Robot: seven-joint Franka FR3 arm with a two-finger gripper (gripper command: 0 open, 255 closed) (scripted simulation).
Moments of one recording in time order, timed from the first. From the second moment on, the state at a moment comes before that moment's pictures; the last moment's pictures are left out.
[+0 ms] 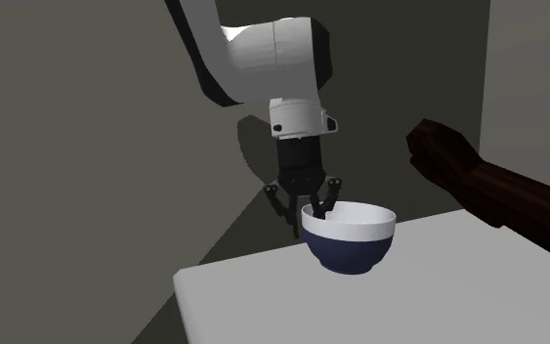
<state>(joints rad) -0.05 0.31 -0.13 -1.48 -0.07 1.80 -0.10</state>
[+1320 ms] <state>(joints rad) -0.05 0.33 -0.13 -1.32 -0.06 1.65 -0.12</state>
